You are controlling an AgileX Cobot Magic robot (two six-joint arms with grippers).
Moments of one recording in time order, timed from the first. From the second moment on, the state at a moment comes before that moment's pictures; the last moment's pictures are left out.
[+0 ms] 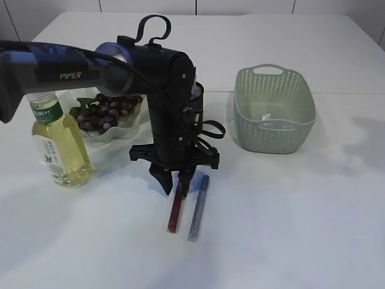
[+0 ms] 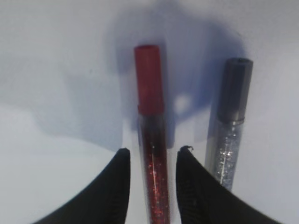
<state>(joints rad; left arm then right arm) -0.64 2.36 -1.86 -0.08 1.18 -0.46 -0.31 1.72 -1.43 0.08 1.22 -0.05</state>
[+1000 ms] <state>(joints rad) -0.63 2.37 -1.86 -0.12 1.16 -0.44 -0.31 1.72 -1.43 0.08 1.22 -0.05</state>
